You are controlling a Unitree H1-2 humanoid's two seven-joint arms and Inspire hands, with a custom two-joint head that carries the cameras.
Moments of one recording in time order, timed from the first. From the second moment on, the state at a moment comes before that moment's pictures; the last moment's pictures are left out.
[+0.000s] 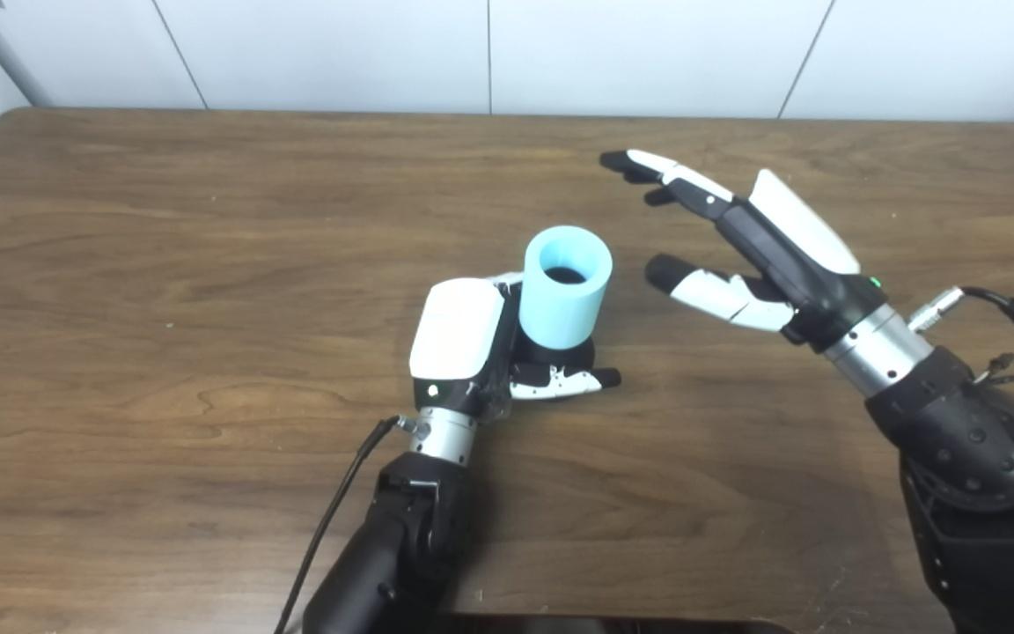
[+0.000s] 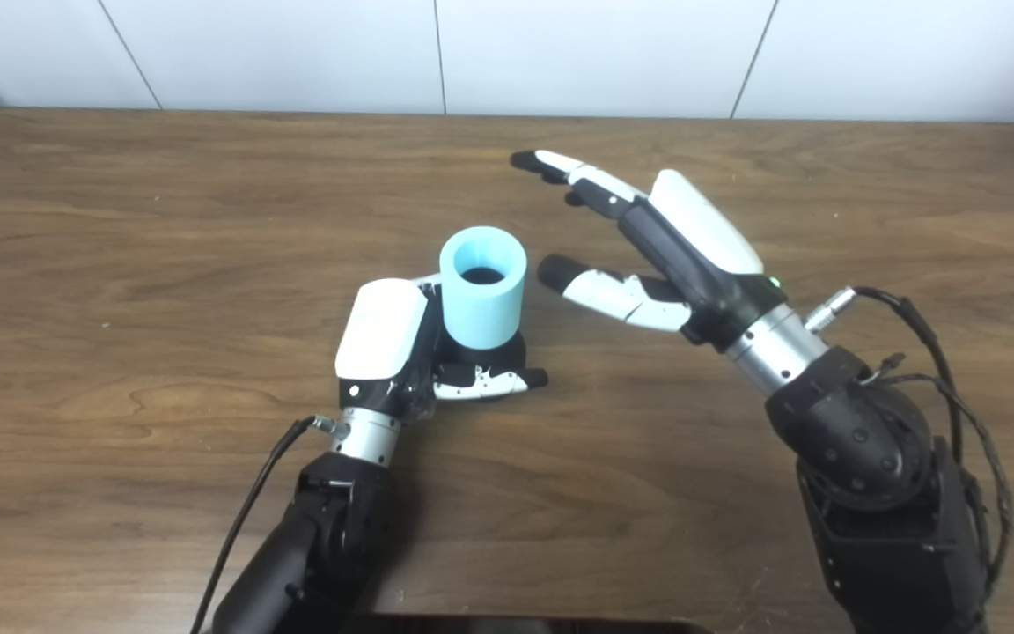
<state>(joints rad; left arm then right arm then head) -0.07 0.03 -0.51 -0.04 1.01 0.18 0.25 -0.15 -0.31 0.10 -0.58 -0.37 0.19 0.46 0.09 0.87</state>
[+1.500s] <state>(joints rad) -0.15 0.19 -0.23 -0.41 0.64 0.39 -0.37 -0.09 -0.29 0.13 -0.49 -0.34 0.15 0.34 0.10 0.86</state>
